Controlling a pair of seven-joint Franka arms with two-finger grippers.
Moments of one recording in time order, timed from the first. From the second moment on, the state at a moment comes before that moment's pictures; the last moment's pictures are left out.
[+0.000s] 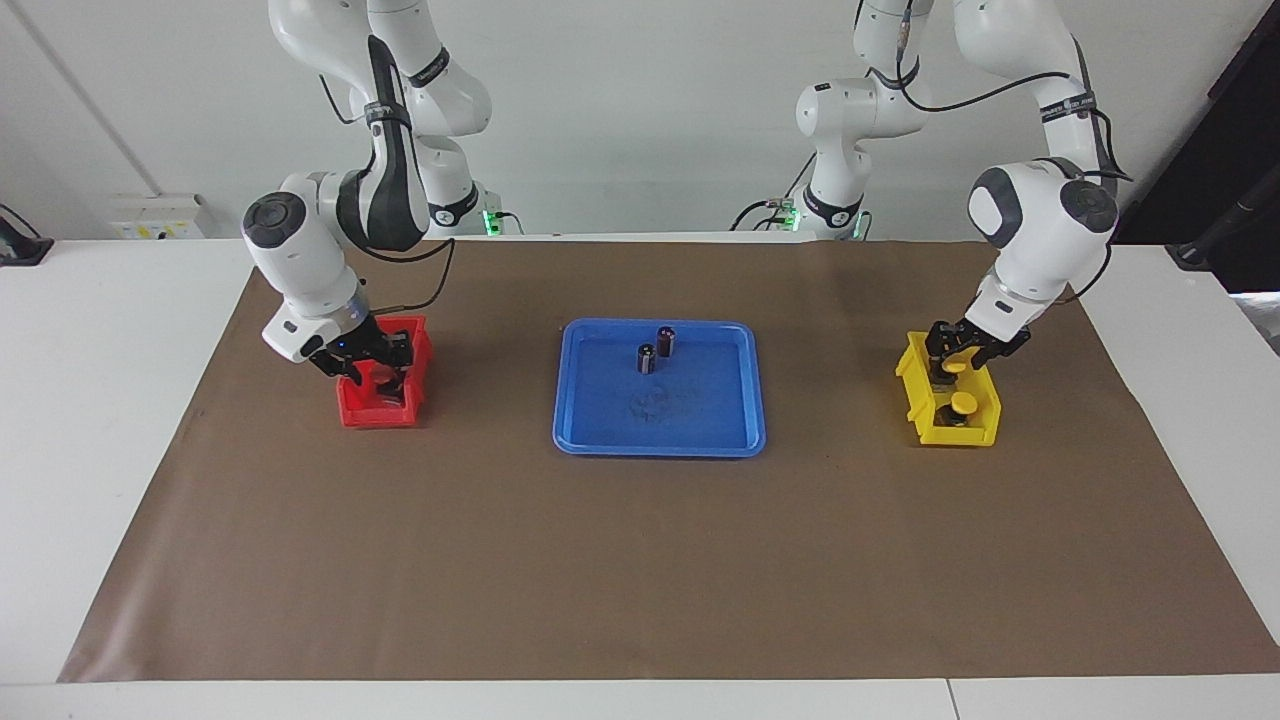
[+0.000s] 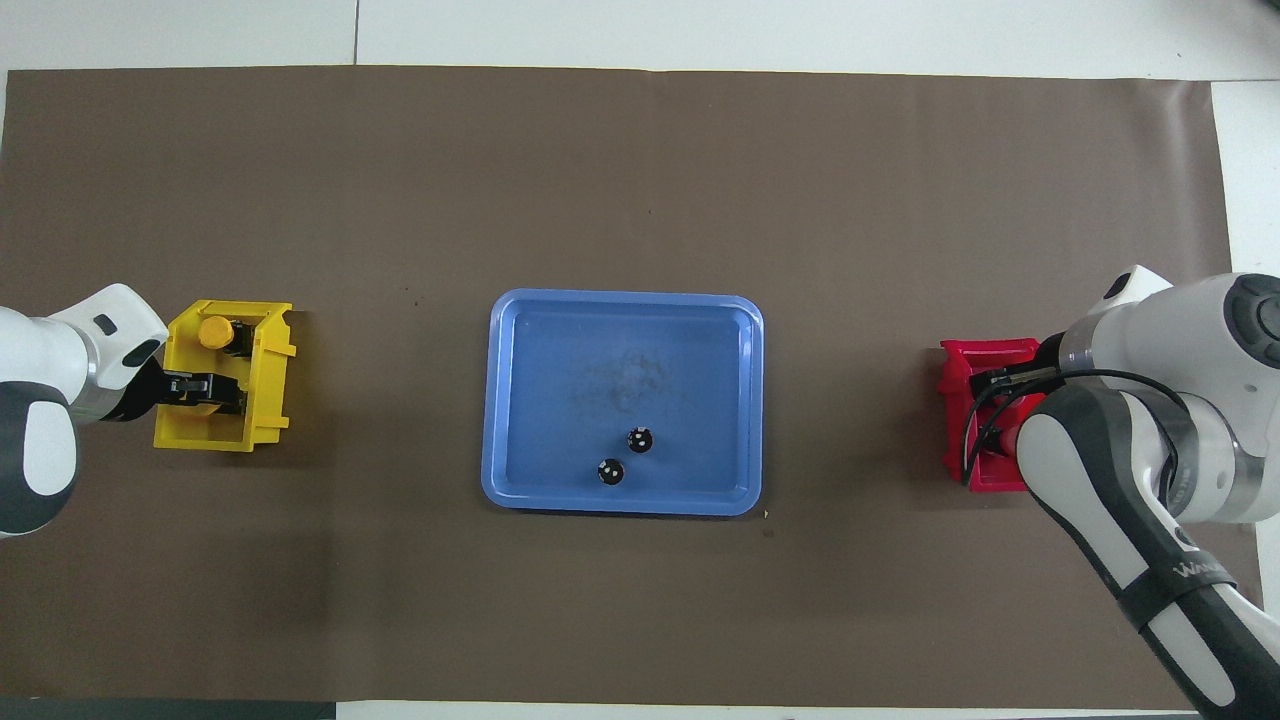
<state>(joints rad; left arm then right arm) -0.01 -0.04 0.07 -2.30 -0.02 2.24 0.16 -0.06 0.00 0.02 -2.29 0.01 2.25 -0.19</state>
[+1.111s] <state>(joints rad) -0.01 -0.08 0.07 -2.10 -0.02 1.98 0.14 -0.08 -0.01 0.02 -2.22 0.01 2.16 -0.25</state>
